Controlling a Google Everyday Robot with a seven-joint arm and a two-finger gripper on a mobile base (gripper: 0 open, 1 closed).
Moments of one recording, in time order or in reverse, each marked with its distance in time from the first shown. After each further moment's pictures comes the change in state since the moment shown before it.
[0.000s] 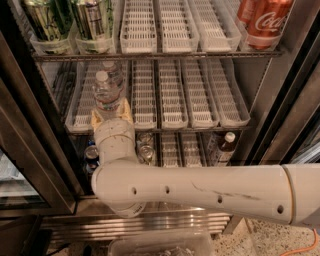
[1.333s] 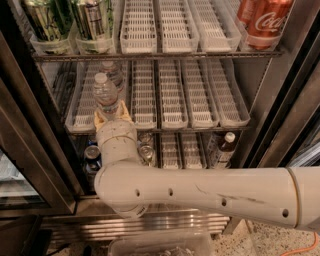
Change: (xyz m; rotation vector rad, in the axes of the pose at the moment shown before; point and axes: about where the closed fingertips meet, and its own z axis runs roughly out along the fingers) arm -0.001 -0.002 -0.005 -0.004 -0.005 0.016
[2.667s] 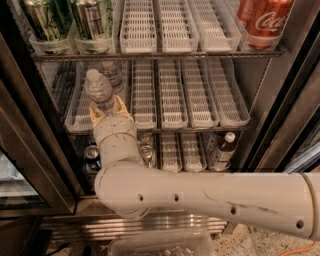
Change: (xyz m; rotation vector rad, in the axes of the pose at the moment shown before) arm -0.031 -0.005 -0.013 -0.017 -0.064 0.067
